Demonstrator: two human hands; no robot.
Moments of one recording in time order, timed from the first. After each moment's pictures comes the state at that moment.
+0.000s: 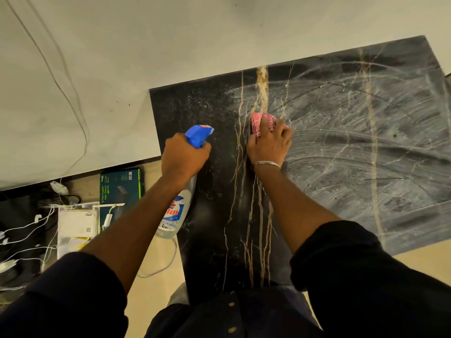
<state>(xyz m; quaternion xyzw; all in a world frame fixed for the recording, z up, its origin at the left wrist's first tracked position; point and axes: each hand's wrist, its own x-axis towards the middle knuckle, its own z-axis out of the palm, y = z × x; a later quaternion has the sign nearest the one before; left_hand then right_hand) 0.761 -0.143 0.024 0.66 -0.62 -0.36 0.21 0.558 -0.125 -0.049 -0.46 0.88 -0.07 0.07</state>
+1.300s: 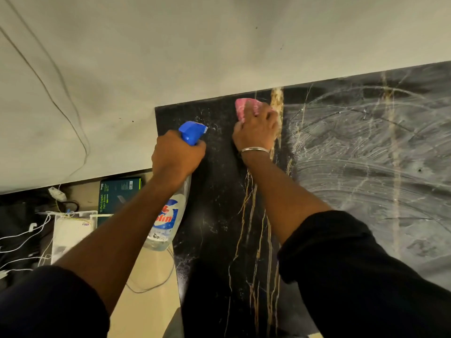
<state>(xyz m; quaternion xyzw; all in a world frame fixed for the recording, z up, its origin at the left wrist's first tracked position) 0.763 -0.215 0.030 0.72 -0.59 -0.33 0.17 0.584 -0.243 -0.045 -0.54 0.84 -0.05 0.08</state>
